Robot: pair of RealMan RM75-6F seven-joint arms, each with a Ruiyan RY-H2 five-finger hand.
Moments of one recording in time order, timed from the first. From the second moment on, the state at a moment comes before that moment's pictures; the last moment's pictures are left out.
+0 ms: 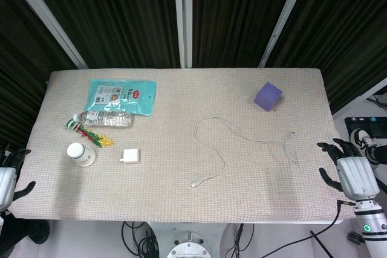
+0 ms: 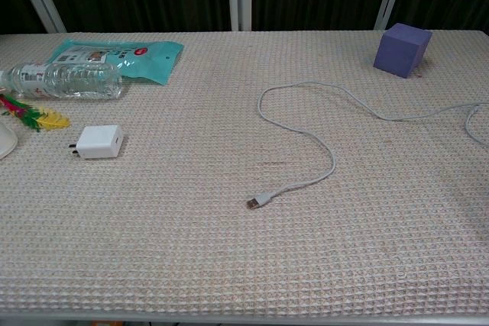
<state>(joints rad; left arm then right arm) -0.06 -1.07 -0.04 -1.61 1.46 1.52 0.17 0.13 -1.06 0.06 -1.66 -1.55 1.43 -0.04</state>
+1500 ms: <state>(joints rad) -0.09 -1.14 -0.02 -1.56 1.48 1.45 0.14 0.77 -1.60 0.11 -1.65 -1.36 0.79 -0.68</state>
